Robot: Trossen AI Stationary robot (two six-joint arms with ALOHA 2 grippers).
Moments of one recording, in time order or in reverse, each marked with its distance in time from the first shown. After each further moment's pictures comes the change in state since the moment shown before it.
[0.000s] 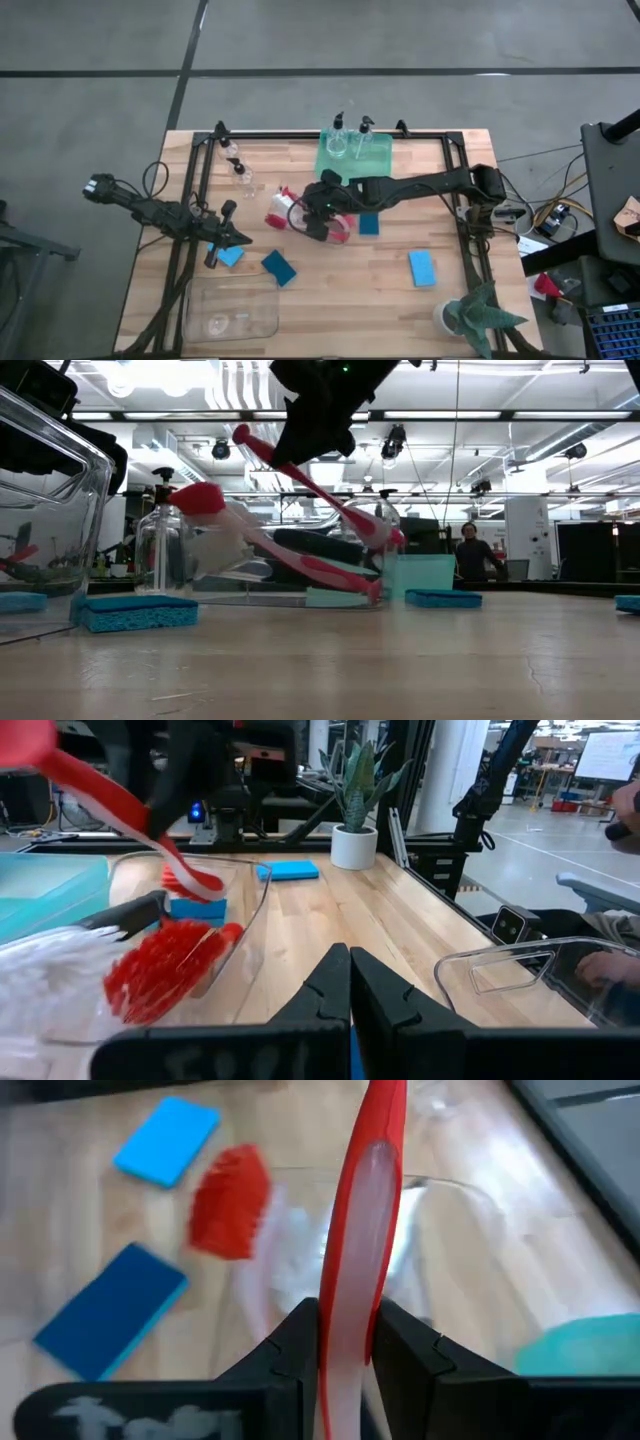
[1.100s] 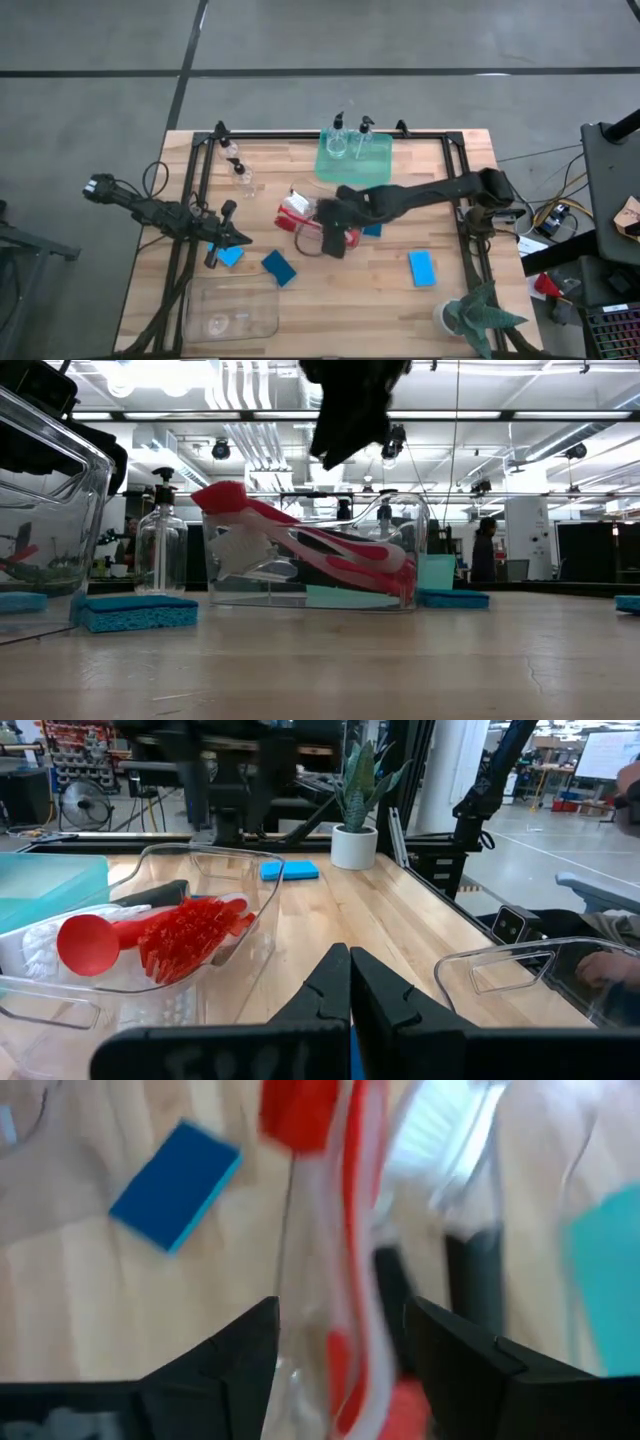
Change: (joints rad) left arm 0.000 0.000 0.000 0.000 0.000 0.000; right arm 0.099 -0.046 0.043 -0.328 -0.045 0.168
